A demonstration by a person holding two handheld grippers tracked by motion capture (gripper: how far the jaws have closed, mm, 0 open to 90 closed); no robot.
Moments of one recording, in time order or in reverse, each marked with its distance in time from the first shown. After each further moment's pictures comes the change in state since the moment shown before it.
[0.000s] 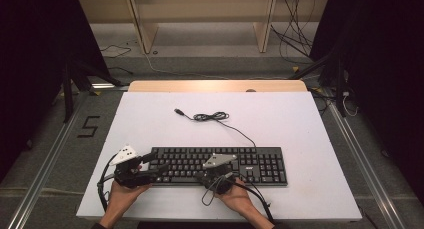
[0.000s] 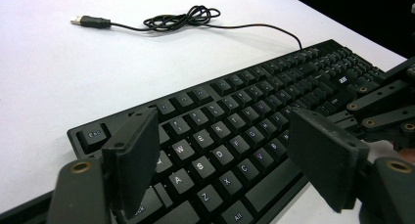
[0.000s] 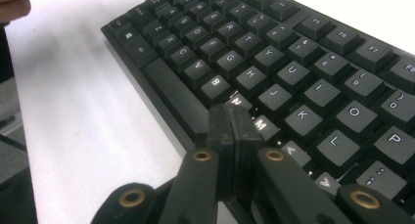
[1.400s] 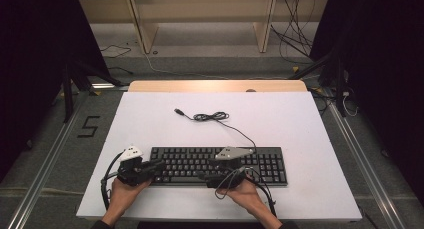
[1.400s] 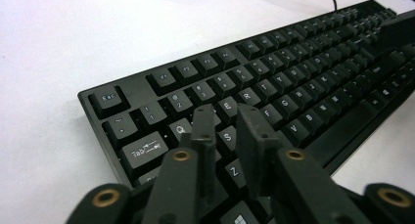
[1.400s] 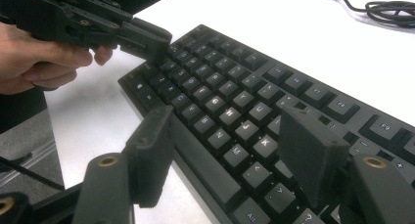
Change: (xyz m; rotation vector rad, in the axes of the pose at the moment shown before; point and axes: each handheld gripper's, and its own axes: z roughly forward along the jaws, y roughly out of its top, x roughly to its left) left arm 0.009 -0.006 0.014 0.132 0.053 -0.014; right arm -0.012 0.011 -0.035 -0.130 0.021 0.064
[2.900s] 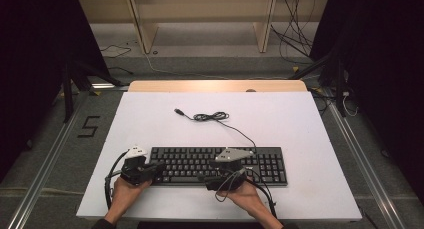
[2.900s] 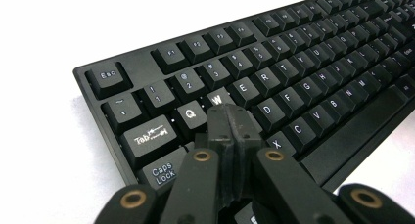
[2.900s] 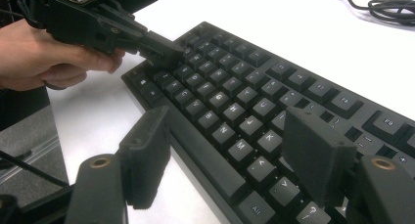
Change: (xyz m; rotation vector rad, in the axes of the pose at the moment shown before) left arm 0.004 -0.002 0.013 0.082 0.025 -0.015; right arm 0.003 -0.002 -0.002 0.003 0.000 -0.006
